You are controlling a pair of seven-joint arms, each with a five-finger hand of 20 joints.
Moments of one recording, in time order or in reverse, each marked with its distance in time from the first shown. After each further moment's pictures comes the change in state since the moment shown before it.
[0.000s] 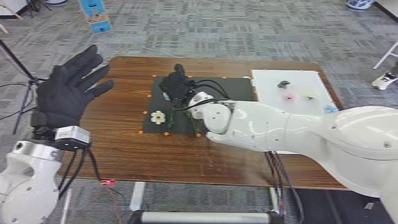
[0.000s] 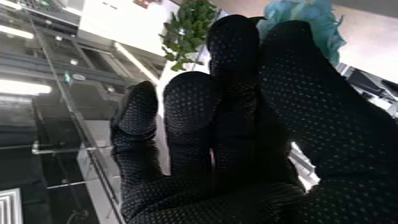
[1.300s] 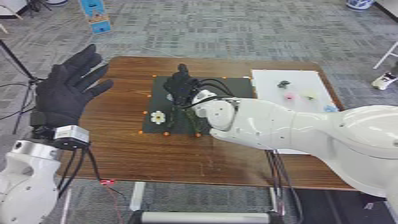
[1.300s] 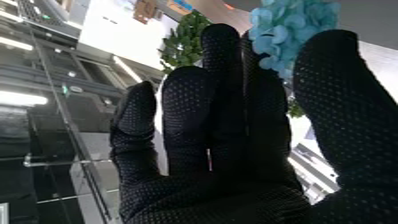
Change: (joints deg) left arm -0.1 0.0 -0.2 0.2 0.0 0.0 0.1; right arm 0.5 2.0 1.3 -1.3 0.7 -3.8 -2.9
